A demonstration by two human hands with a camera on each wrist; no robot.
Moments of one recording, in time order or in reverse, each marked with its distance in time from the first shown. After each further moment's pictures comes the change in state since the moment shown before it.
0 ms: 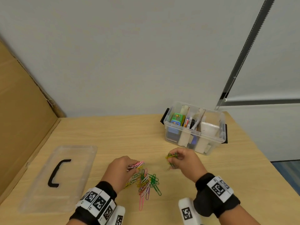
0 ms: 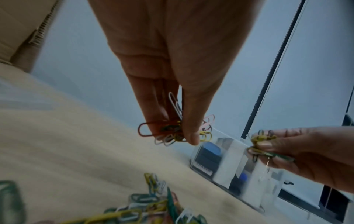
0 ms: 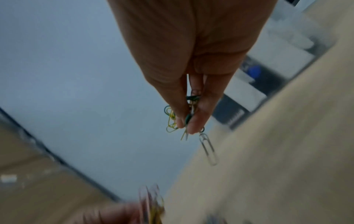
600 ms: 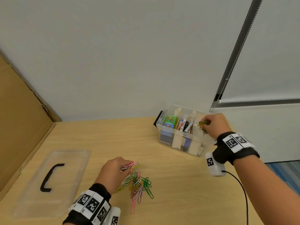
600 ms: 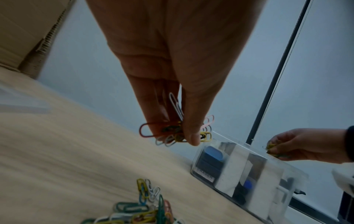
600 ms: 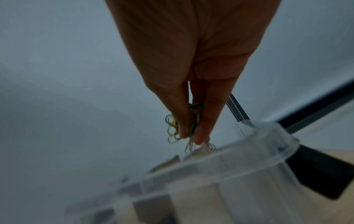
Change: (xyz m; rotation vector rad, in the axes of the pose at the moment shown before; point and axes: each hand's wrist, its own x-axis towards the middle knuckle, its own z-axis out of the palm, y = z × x) left_hand 0.005 0.014 -0.001 -0.005 0.038 -0.031; right_hand 0.086 -0.013 -0.152 -0.571 0.376 -0.035
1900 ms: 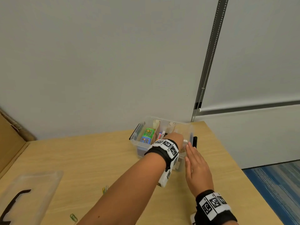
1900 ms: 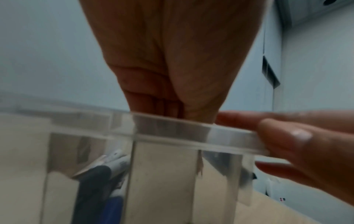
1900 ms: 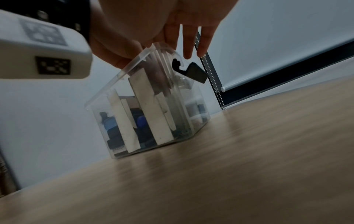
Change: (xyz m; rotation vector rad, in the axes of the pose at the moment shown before) left_hand 0.190 0.266 0.083 0.483 -0.504 0.232; right_hand -0.078 0.087 0.058 -0.015 0.312 -0.310
